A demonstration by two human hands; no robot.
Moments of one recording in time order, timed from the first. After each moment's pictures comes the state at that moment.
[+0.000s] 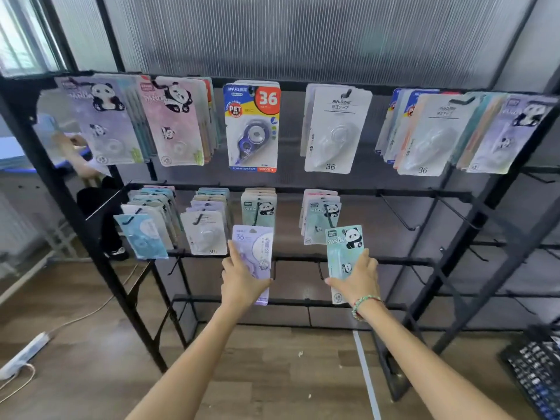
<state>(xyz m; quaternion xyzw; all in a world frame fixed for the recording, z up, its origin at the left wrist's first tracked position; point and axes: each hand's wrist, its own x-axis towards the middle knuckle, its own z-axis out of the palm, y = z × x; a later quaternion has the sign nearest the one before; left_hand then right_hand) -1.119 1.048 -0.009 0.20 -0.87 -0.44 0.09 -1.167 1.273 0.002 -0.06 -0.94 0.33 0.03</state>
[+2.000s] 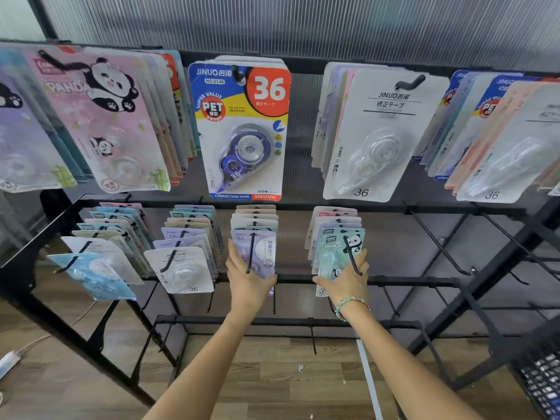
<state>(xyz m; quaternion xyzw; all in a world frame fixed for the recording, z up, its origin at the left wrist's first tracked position) -1.271 1.031 -0.059 0.21 -0.81 -0.51 0.18 -1.304 1.215 -0.038 -0.10 -0.92 0.37 0.01</state>
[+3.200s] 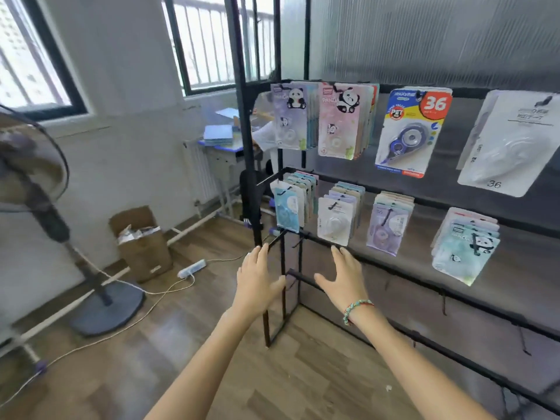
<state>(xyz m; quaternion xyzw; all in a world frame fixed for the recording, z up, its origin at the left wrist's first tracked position) -0.947 0.968 0.013 0.32 -0.89 -0.26 0.19 -1.072 1.106 0.021 0.33 -0.89 0.31 -0.07</state>
